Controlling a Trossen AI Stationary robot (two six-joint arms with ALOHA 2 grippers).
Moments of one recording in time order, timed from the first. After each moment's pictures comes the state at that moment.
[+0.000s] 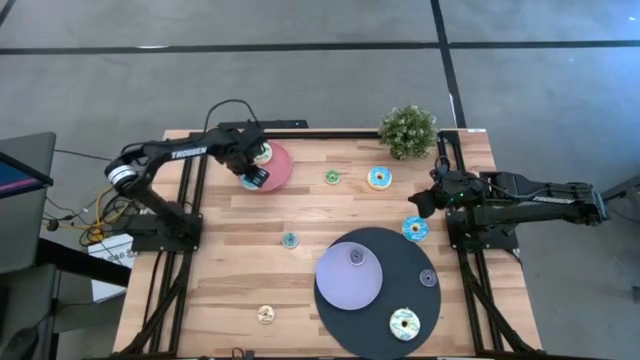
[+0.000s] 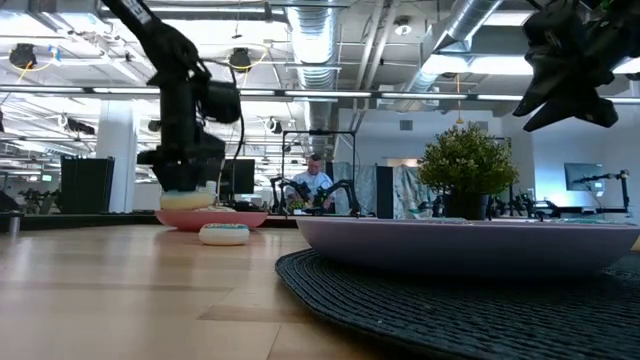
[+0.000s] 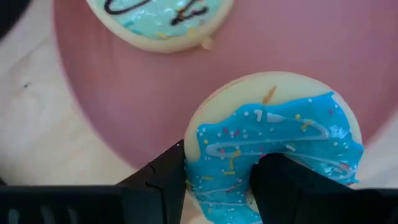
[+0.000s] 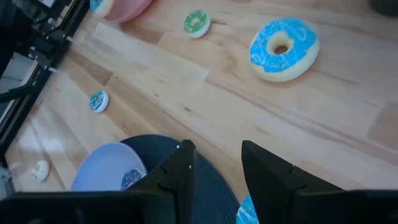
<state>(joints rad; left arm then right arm) 0.74 1.56 0.94 -0.78 -0.05 -0.23 -0.08 0.55 0.59 -0.82 0.19 0.89</state>
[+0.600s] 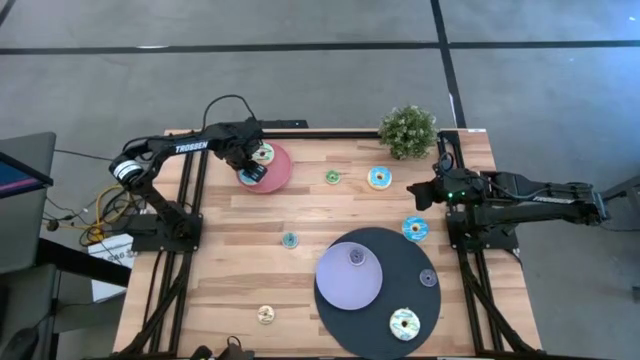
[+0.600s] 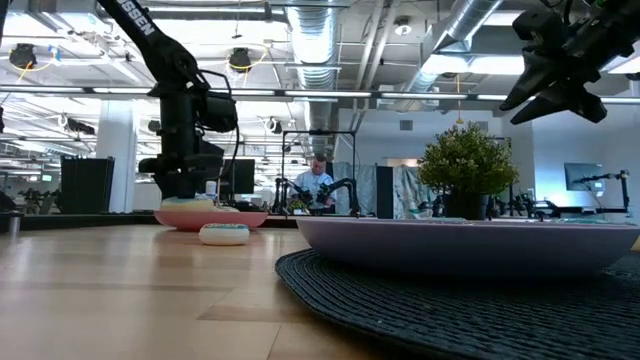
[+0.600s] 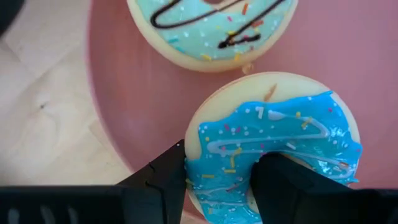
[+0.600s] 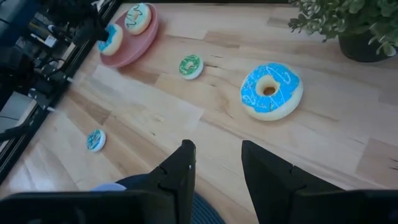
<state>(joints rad) 0.81 1.60 0.94 -0.72 -0.04 -0.14 -0.08 0.55 0.59 -0.75 0.32 0.89</state>
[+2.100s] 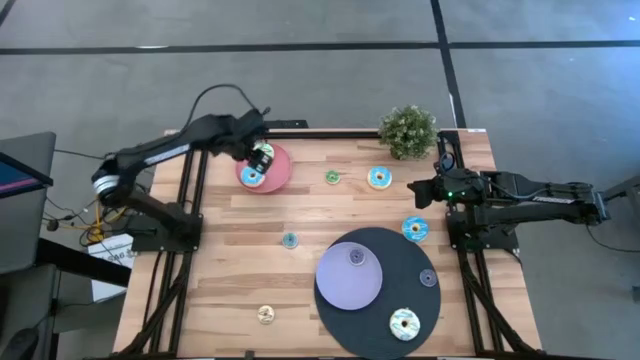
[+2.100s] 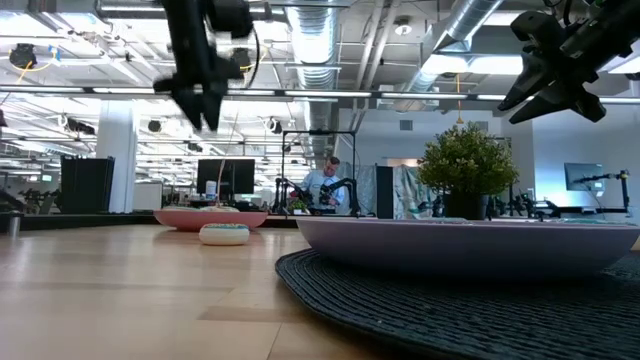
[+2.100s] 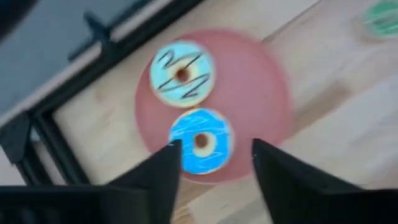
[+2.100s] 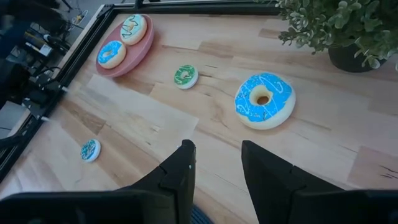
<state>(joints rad) 0.53 1.39 1.26 -1.06 -0.27 -0.38 -0.08 0.55 0.59 -0.75 0.37 0.89</state>
